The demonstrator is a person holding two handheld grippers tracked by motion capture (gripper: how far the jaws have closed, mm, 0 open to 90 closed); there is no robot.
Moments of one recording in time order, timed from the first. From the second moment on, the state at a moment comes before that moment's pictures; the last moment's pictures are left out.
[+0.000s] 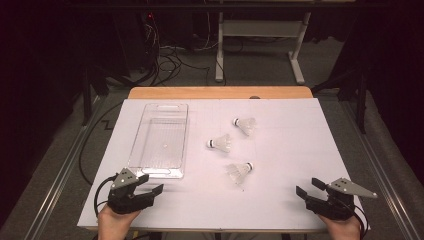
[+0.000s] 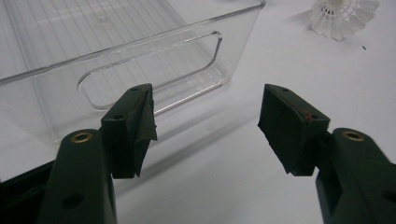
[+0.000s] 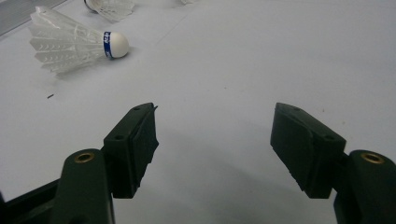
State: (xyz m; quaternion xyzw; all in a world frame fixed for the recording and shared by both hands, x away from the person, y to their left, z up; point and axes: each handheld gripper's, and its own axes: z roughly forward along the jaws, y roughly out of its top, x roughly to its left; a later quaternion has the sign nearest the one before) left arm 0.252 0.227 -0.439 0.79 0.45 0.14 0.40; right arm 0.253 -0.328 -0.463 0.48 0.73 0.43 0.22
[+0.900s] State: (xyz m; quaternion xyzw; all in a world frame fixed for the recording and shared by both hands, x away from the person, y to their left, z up) left arm 0.250 0.252 -0.452 0.76 0.48 0.16 0.41; right arm 0.253 -0.327 -0.463 0.48 0.73 0.43 0.22
